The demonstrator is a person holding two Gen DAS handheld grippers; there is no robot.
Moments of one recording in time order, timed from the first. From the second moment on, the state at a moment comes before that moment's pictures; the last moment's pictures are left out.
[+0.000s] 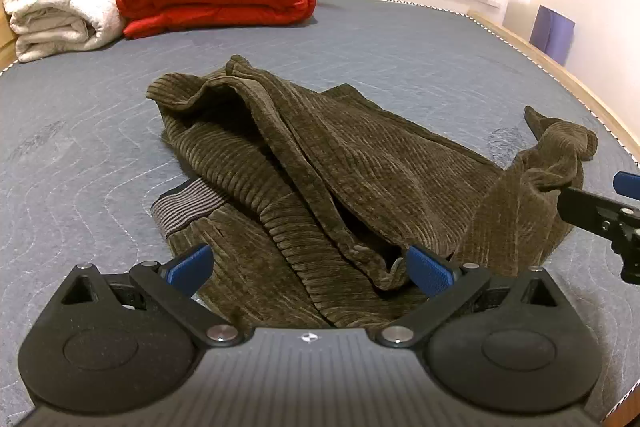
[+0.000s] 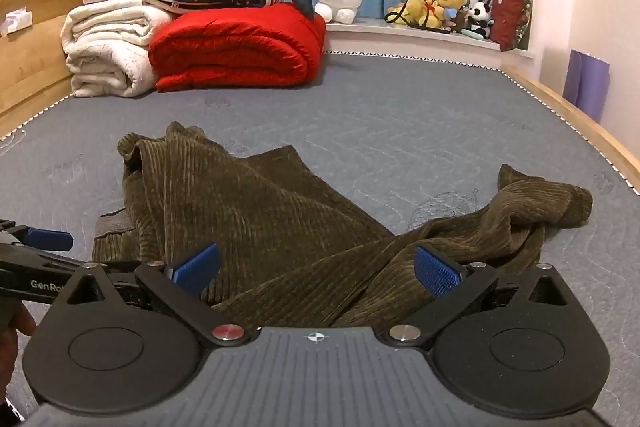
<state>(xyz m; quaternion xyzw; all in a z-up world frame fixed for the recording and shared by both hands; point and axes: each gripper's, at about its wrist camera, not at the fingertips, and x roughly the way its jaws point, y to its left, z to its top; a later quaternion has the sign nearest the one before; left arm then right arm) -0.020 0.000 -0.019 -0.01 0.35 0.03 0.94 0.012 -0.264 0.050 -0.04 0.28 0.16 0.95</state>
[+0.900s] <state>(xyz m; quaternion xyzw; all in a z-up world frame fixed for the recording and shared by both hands) 0.002 -0.006 0.014 -0.03 0.37 0.04 0.93 0.011 -0.258 0.047 -0.05 0.29 0.16 0.94</state>
